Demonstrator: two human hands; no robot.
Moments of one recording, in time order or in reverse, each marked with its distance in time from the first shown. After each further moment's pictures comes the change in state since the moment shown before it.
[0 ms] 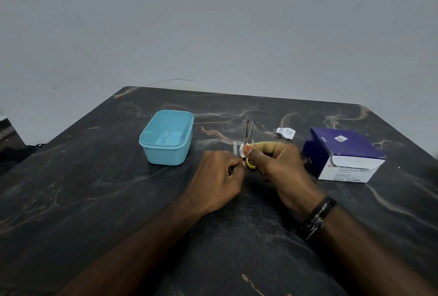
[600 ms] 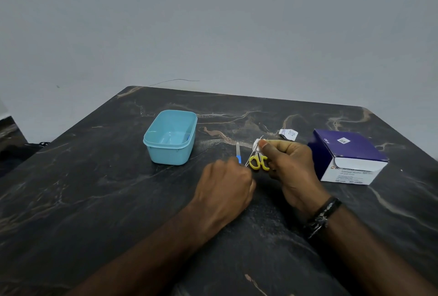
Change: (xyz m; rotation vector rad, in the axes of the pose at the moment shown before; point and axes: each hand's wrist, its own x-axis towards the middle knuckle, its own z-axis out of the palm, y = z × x) left_hand -0.009 0.036 -0.001 0.839 -0.186 -0.046; right_hand 0.006 0.003 -0.001 0.091 0.200 0.066
